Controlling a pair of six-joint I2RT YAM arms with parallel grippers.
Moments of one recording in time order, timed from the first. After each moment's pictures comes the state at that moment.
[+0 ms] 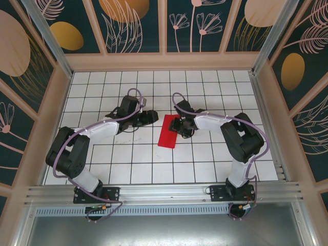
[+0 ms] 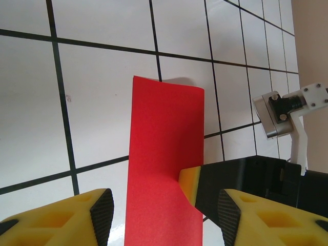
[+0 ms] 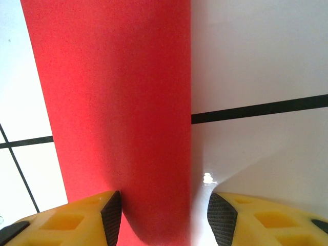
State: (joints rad) left arm -0.48 1.62 0.90 -0.03 0.41 -0.71; right arm 0.63 1.83 1.06 -0.39 -0.16 0.88
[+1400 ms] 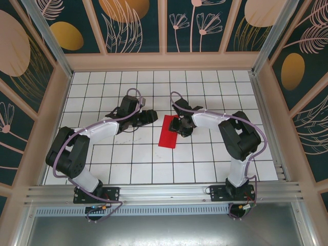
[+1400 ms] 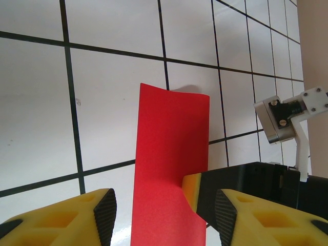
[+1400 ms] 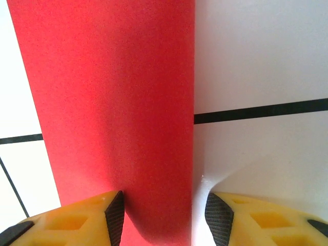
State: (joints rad) left arm -0.48 1.62 0.90 -0.03 0.38 -0.73; right arm 0.64 1.87 1.13 -0.49 -0.15 0.84
